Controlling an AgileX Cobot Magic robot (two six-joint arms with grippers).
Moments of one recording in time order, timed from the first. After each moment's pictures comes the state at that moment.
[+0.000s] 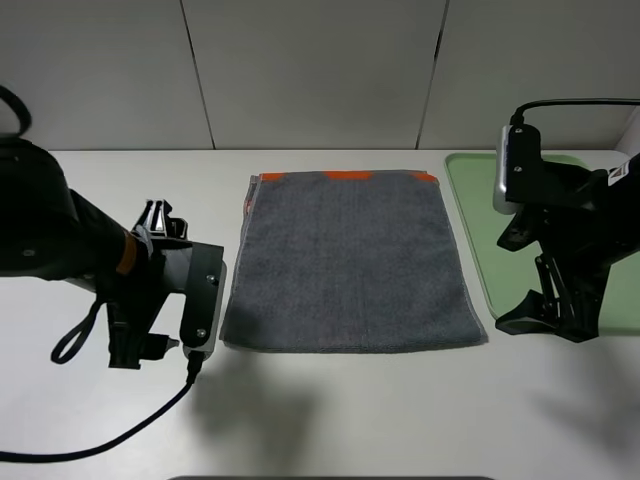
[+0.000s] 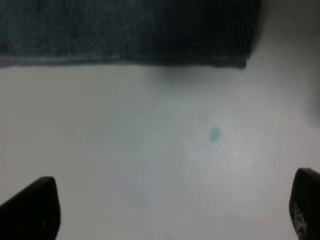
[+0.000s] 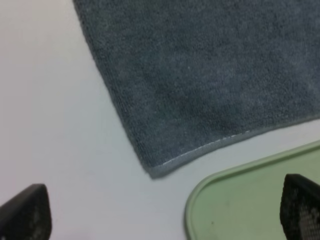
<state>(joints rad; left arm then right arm) -0.69 1.59 -0.61 0.54 0.23 0.53 0.24 1.34 -0.69 0.30 0.70 -1.21</state>
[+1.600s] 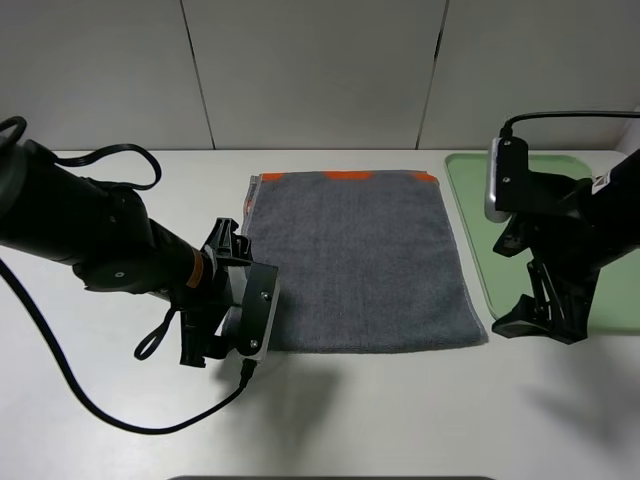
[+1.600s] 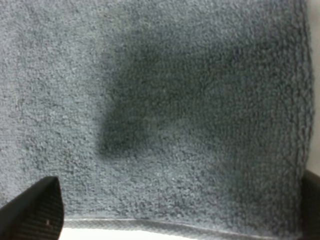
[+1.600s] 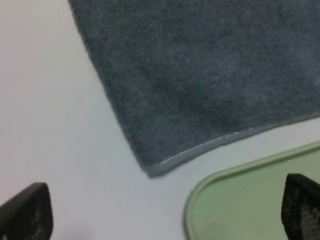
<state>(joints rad) -0.69 1.85 -0.68 0.57 -0.06 0.57 0.24 1.42 -0.69 0.29 0.66 -1.21</state>
